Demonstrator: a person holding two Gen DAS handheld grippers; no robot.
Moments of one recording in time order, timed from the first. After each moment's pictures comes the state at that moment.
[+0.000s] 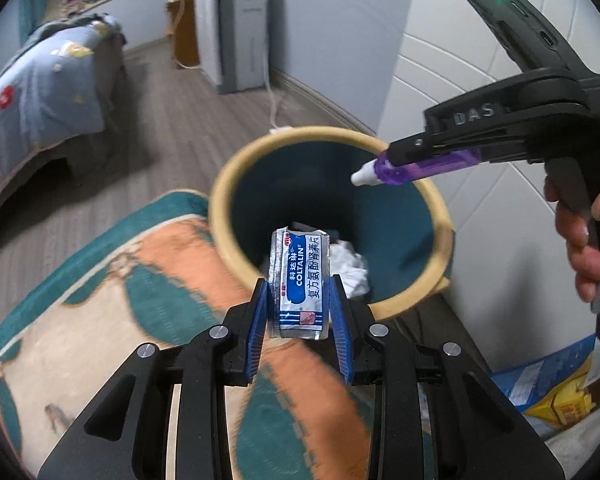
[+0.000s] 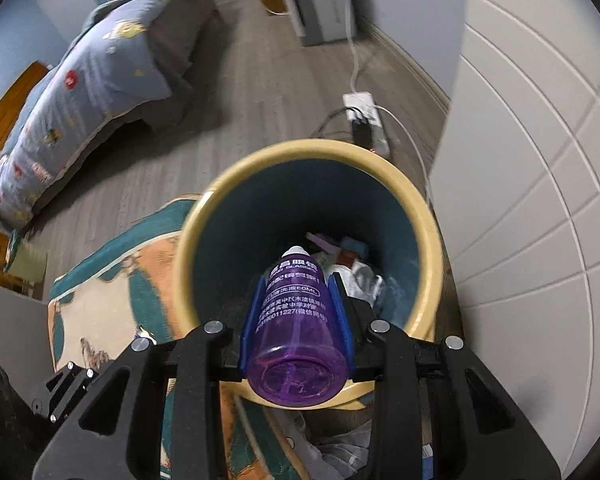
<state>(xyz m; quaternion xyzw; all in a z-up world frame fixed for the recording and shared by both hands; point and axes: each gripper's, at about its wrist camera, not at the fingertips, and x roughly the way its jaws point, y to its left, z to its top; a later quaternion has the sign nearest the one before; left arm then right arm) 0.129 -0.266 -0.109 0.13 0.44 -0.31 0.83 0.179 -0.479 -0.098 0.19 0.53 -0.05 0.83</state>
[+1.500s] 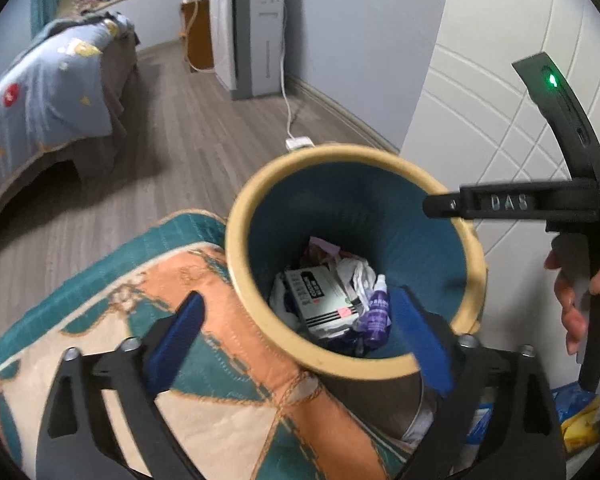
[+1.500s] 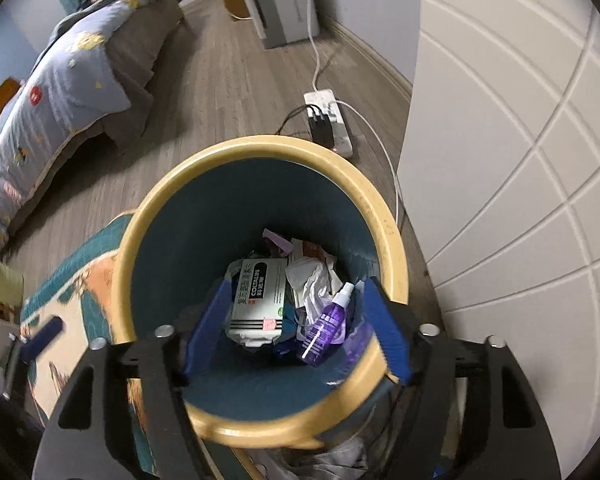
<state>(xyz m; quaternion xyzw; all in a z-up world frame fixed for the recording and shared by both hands) 0.159 -0.263 -0.108 0.12 0.42 -0.28 0.85 0.175 -0.492 -0.113 0.16 0.52 -0.09 0.84</state>
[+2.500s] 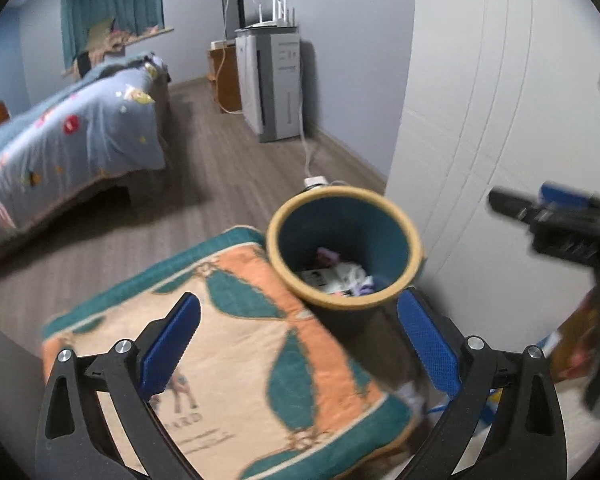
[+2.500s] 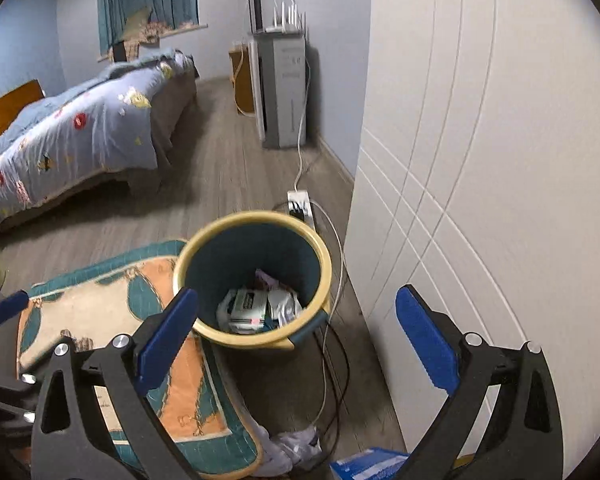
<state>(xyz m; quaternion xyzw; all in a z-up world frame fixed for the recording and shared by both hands) 0.029 -0.202 0.006 0.13 0.36 -0.25 0.89 0.008 -0.428 0.028 0.07 0.36 -0.15 0.92</state>
